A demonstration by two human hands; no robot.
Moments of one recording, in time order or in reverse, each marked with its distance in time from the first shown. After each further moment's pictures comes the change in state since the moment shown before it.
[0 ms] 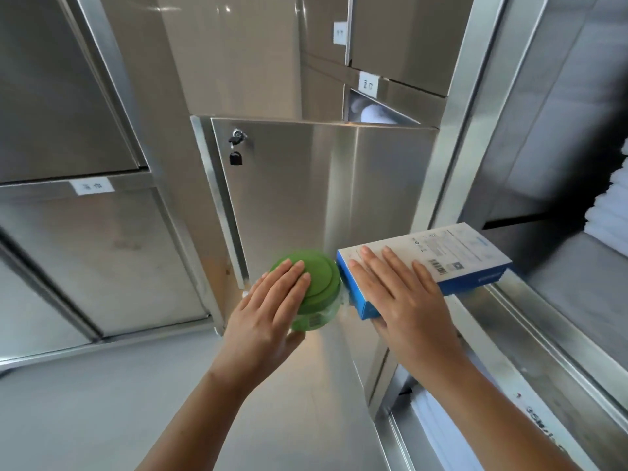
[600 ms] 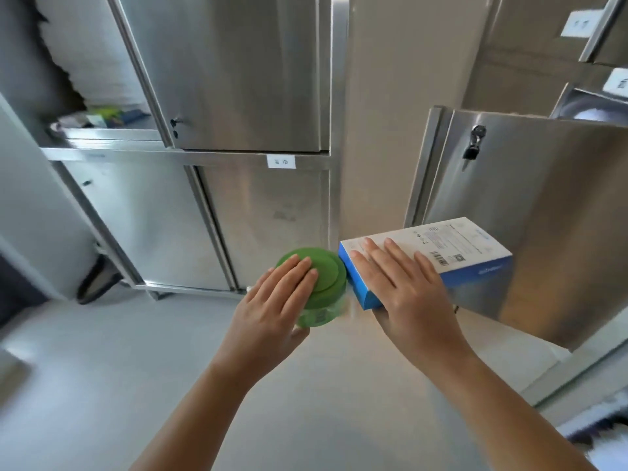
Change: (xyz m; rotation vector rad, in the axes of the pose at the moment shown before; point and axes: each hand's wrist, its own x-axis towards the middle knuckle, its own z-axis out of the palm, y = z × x) left_hand -0.194 -0.160 -0.171 0.276 -0.044 -0.272; right_hand 0.095 -0.284 0.031 0.311 0.043 -0.249
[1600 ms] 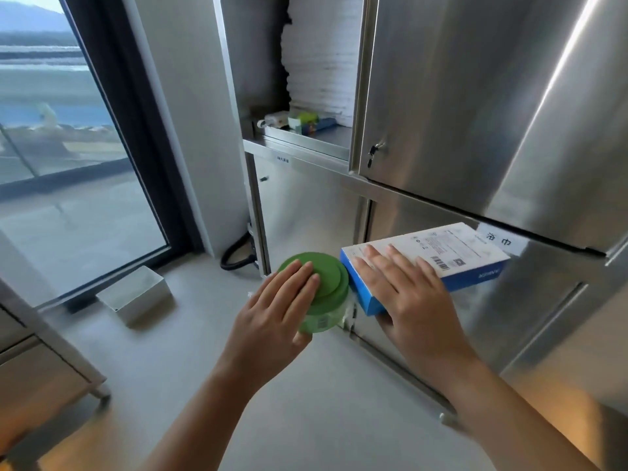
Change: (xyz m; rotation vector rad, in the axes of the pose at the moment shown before) left_hand -0.026 -0.329 0.006 0.373 0.063 -0.416; right_hand 0.310 -0.149 0.241 0.362 -0.005 -0.485
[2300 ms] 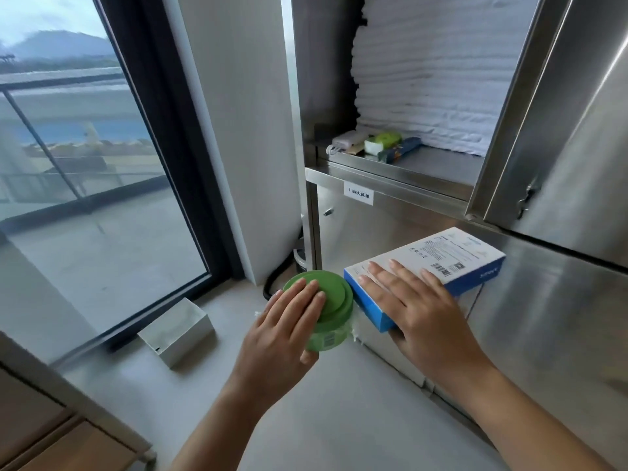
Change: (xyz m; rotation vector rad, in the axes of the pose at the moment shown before) left_hand 0.021 -0.296 0.048 0.030 -0.070 -0.032; right_hand 0.234 -0.069 0.188 0.056 -0.016 -0.080
